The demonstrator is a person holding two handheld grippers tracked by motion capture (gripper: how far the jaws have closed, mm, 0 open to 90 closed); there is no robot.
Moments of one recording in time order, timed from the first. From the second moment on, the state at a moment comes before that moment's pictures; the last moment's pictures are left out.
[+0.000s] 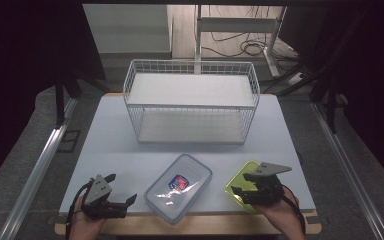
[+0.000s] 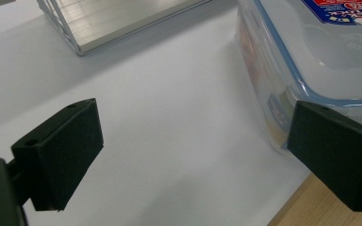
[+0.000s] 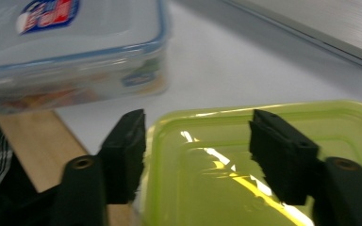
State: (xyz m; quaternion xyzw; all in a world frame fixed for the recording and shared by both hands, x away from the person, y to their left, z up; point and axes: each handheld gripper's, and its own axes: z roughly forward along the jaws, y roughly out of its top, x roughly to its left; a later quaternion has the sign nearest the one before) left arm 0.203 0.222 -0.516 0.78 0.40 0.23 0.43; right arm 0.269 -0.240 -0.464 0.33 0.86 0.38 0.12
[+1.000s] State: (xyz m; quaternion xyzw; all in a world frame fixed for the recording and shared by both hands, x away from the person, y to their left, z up) left arm 0.203 0.222 -0.517 0.78 0.40 0.23 0.43; right arm 0.261 -0.216 -0.484 0.28 0.90 0.32 0.07
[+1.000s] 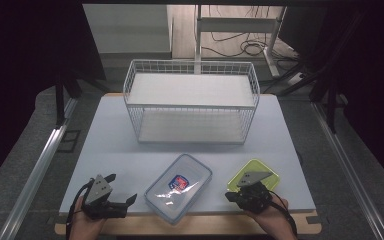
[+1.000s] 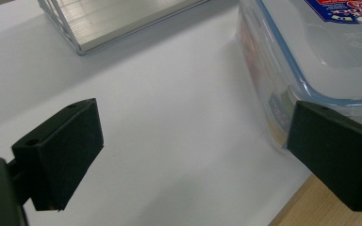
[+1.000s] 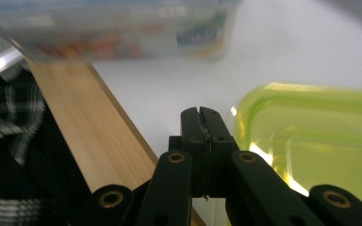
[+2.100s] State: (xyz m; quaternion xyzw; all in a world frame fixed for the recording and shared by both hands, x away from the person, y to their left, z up) left arm 0.206 0.218 -0.519 0.78 0.40 0.19 0.43; right arm 0.311 -0.267 -0.482 0.36 0.86 0.33 0.12
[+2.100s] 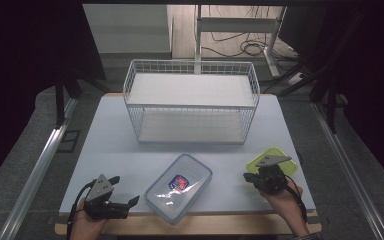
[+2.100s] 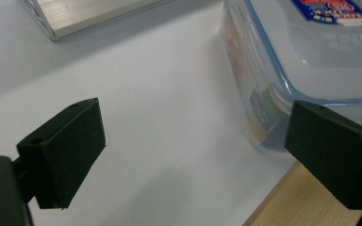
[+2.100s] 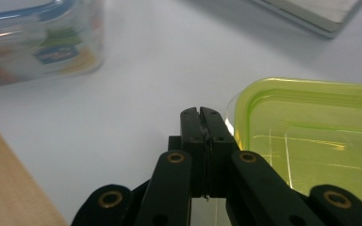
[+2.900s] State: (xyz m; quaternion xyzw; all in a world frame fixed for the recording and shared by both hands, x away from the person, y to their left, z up) left arm 0.189 0.200 -0.515 0.80 0.39 0.13 0.43; right arm 0.337 -0.253 -0.483 0.38 0.84 0.36 0.13
